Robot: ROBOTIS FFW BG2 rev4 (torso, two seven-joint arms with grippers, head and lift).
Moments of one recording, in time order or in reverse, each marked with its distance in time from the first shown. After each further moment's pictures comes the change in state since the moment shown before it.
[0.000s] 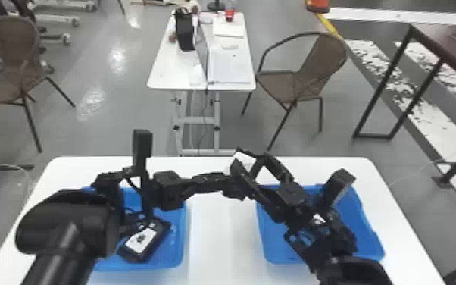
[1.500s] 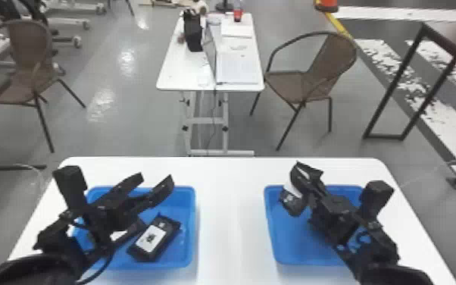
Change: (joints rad) left arm 0.315 -0.033 0.274 -0.236 0.126 -0.167 0.458; right arm -0.059 -0.039 -0.174 0.205 0.151 -0.030 -0.092
